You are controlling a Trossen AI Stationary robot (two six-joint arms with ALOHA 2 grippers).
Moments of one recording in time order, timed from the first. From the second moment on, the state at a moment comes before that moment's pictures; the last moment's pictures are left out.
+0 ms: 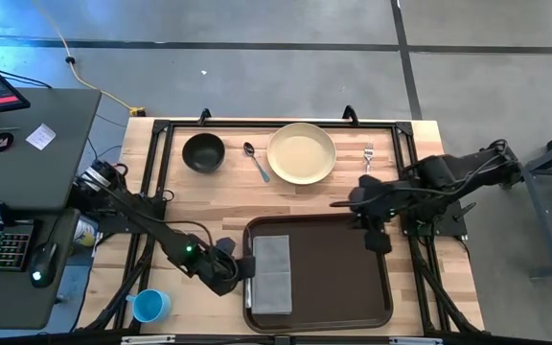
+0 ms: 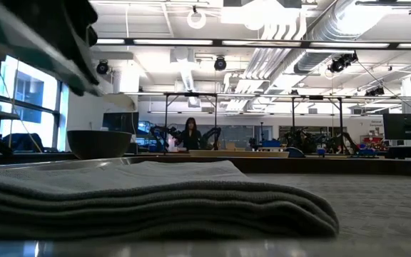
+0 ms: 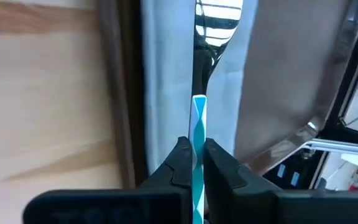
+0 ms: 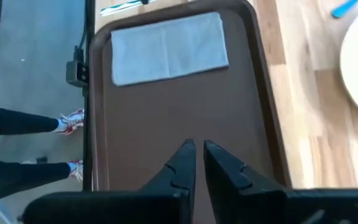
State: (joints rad) left arm -0.62 1.63 1.02 -0.31 -0.33 -2.13; right arm 0.35 1.25 1.50 -1.21 0.02 0.49
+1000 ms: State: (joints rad) left arm -0.53 1.93 1.33 -0.54 -0.14 -2.11; right arm 0.42 0.98 1.45 -1.32 0.23 0.47
